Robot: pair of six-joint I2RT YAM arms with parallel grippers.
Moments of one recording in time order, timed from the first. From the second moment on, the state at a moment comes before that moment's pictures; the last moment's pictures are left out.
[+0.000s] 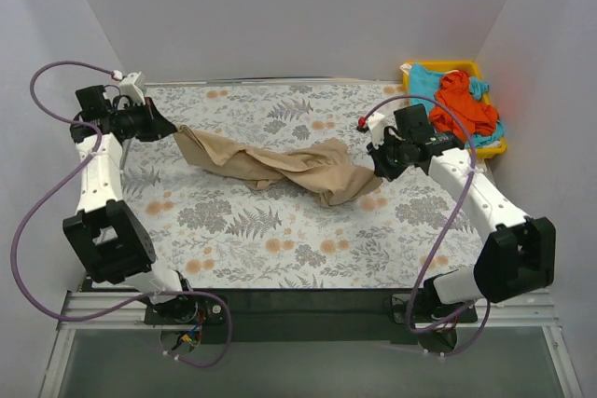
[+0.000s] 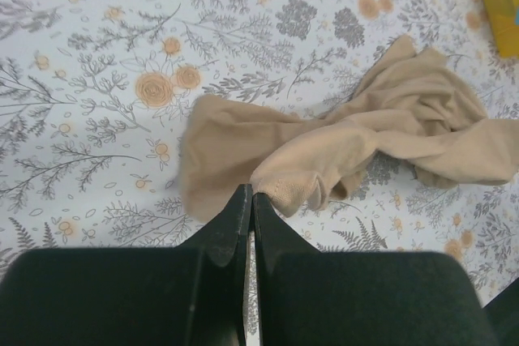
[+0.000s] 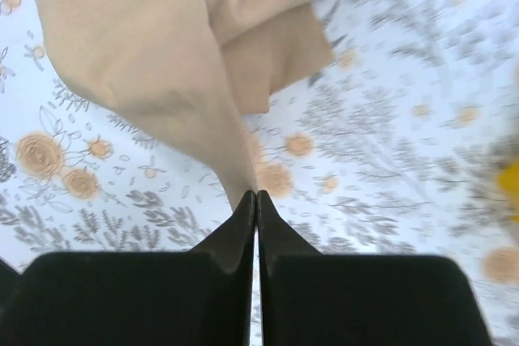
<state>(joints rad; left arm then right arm) 0.36 1.58 1.39 -0.61 0.80 0.14 0.33 1.42 1.13 -0.74 -0.32 -0.41</state>
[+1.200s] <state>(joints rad) 0.39 2.14 2.37 0.15 0.65 -0.34 0.25 1.99 2.31 -0.28 0.13 -0.63</state>
